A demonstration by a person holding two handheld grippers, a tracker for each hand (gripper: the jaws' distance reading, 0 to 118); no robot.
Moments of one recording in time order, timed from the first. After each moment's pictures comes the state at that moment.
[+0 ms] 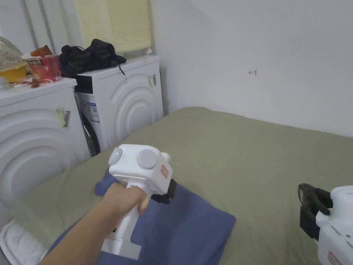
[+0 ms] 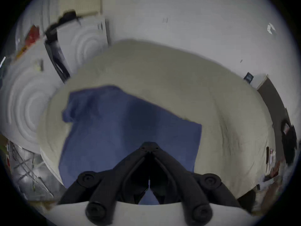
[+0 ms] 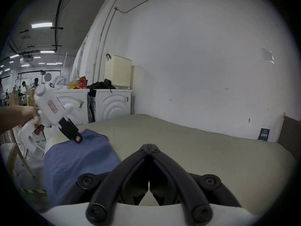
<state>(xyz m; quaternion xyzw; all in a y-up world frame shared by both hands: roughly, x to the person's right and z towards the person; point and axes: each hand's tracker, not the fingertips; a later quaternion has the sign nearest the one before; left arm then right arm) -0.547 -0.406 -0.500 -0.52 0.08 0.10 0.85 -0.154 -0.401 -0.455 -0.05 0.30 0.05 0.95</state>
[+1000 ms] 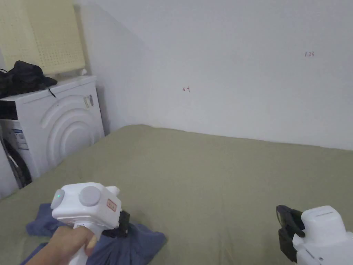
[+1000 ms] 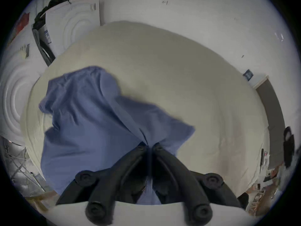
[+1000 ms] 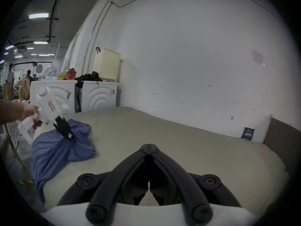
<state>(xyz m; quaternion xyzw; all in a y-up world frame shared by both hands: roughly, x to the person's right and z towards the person) -0.498 -0.413 -0.498 -0.49 0.03 0.13 0.86 -0.040 -0.404 -0.441 -0.06 0.23 0.09 0.97</state>
